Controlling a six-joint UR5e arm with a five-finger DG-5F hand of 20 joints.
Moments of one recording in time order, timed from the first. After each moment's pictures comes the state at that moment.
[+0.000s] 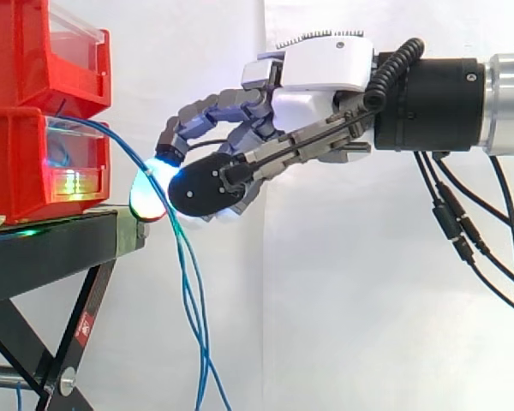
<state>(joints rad) 0.09 -1.97 -1.63 -2.64 -1.39 -1.13</state>
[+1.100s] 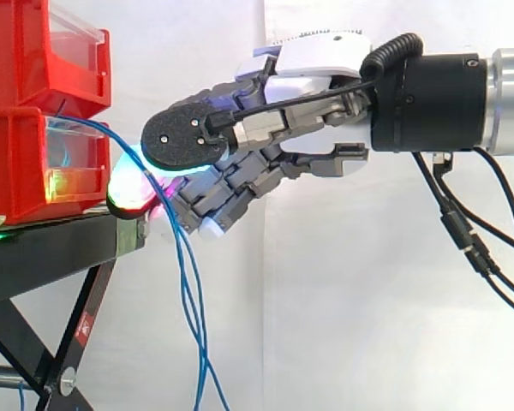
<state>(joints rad) 0.13 -1.97 -1.63 -2.66 -1.33 -0.83</state>
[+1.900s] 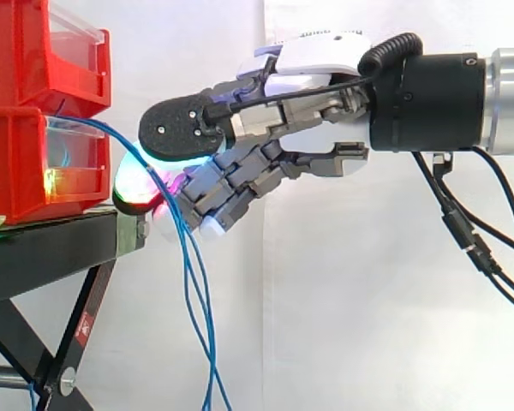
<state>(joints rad) 0.14 -1.97 -1.63 -2.65 -1.31 -0.79</state>
